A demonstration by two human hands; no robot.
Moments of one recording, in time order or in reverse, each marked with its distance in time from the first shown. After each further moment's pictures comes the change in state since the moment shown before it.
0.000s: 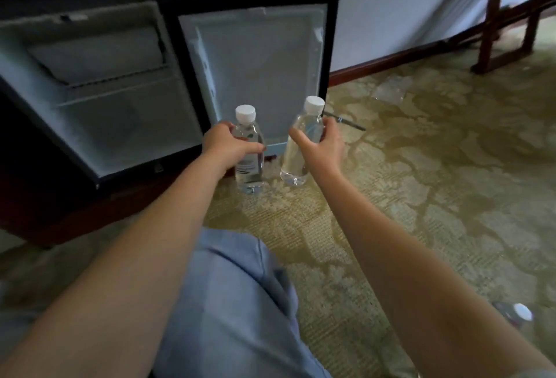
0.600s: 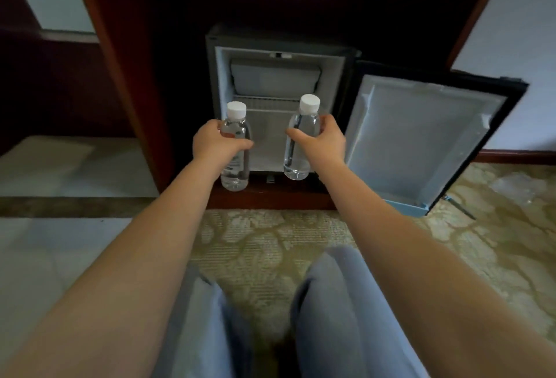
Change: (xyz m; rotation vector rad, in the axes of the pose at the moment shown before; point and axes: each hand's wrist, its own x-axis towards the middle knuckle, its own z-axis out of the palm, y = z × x) left_hand -0.031 -0.117 -0.258 -0.209 0.538 -0.132; right_hand -0.094 -0.173 0.207 -0.029 -0.444 -0.235
